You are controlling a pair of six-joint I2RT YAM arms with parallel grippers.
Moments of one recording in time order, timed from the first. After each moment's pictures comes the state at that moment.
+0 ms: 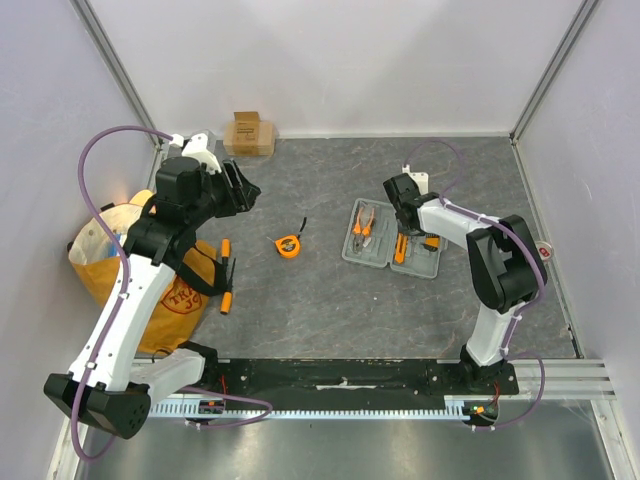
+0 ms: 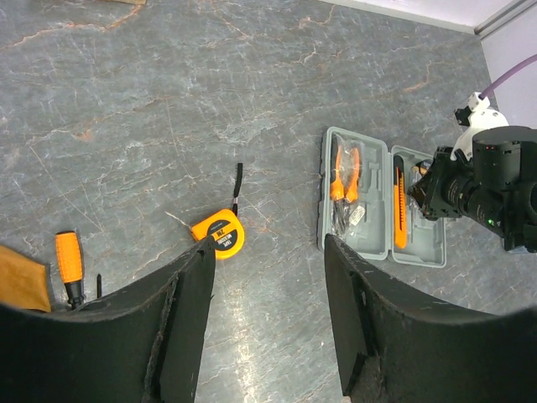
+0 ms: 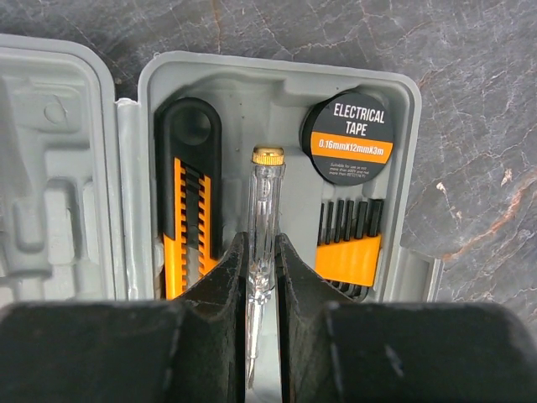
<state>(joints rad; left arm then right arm) -0.29 1.06 1.24 -0.60 0.06 -0.41 0.39 1.84 1.18 -0.46 0.51 0.40</state>
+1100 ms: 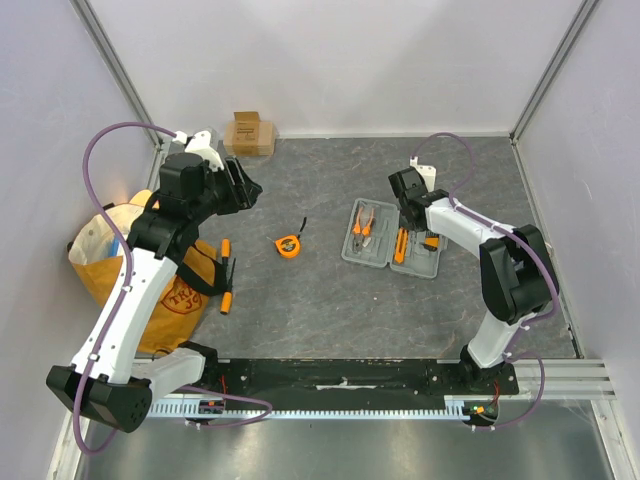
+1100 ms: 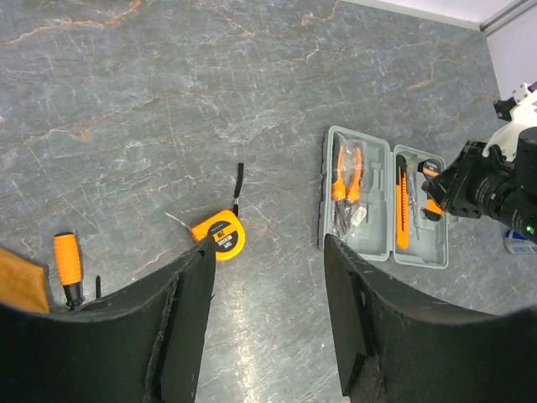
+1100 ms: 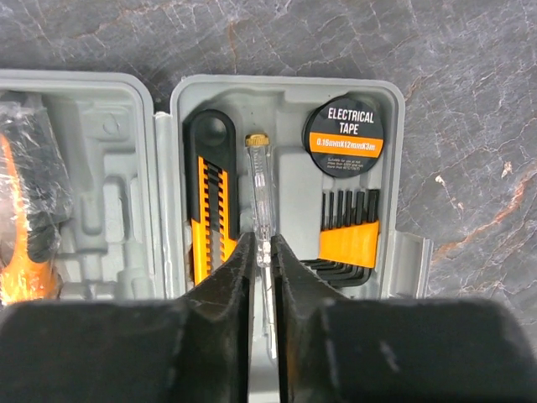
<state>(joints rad) -0.29 1.10 1.26 -0.60 0.06 -0.41 0.39 1.75 1.19 -0.46 0.48 0.45</state>
